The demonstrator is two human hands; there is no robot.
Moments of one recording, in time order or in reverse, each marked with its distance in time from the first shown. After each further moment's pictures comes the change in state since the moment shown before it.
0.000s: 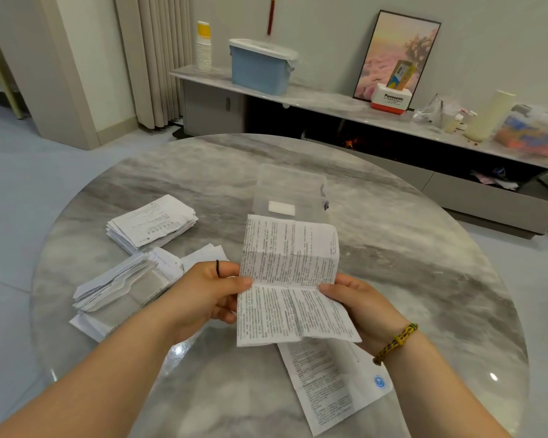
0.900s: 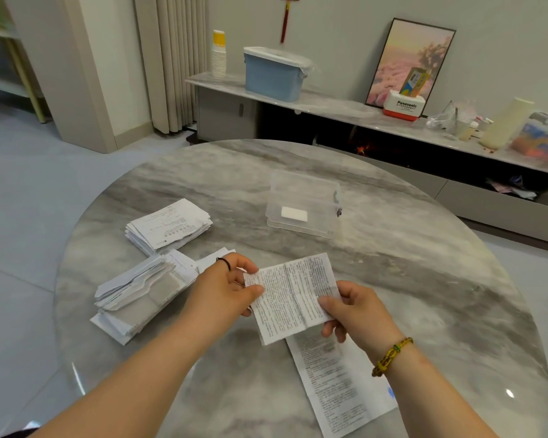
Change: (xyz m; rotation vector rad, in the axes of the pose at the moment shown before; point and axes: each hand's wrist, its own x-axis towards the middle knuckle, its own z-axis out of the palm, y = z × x) left_hand -0.001 -0.007 0.008 0.268 0.334 0.241; right_hand -0.002 0.003 0.024 -0.499 0.246 -0.091
